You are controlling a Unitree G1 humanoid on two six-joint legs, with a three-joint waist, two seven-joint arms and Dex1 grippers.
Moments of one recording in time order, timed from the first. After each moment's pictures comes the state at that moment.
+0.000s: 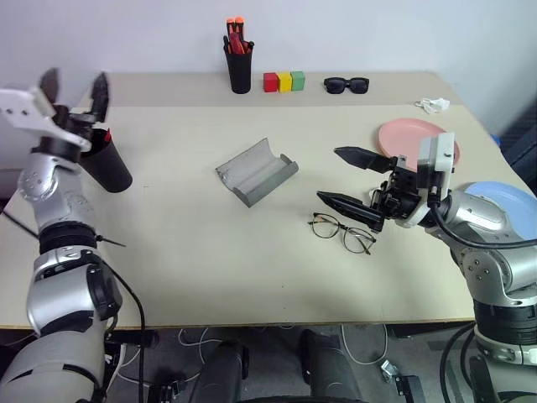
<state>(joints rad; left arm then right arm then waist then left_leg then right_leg) -0.90 0.56 0.36 0.77 -0.46 -0.22 -0.77 -0.38 -0.63 -0.14 -0.32 0.70 0.43 0.91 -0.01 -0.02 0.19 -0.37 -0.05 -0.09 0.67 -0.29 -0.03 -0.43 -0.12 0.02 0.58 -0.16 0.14</state>
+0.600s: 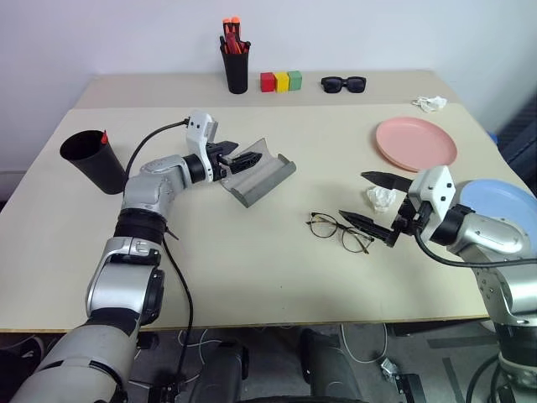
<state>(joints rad) -0.99 0.34 0.02 0.75 -0.35 0.47 -0.80 -0.16 -0.72 -0.18 -0.33 0.46 0.30 0.86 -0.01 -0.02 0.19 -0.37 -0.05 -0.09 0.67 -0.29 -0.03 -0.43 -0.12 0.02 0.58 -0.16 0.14</state>
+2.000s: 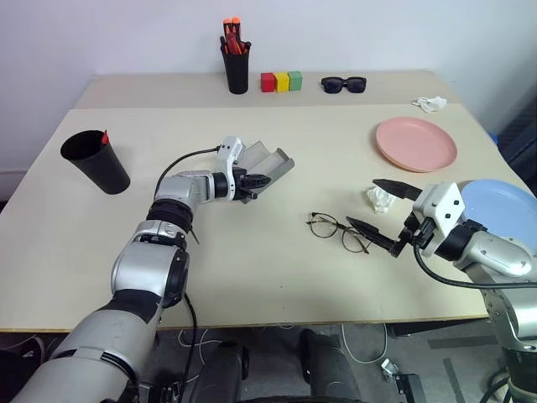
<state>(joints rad) -1.11 0.29 0.01 1.07 -0.21 0.47 -0.99 -0.06 -0.72 -0.20 -0.39 0.41 0.25 0.78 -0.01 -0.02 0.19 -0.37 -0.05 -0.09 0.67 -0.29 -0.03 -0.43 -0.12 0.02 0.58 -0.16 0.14</state>
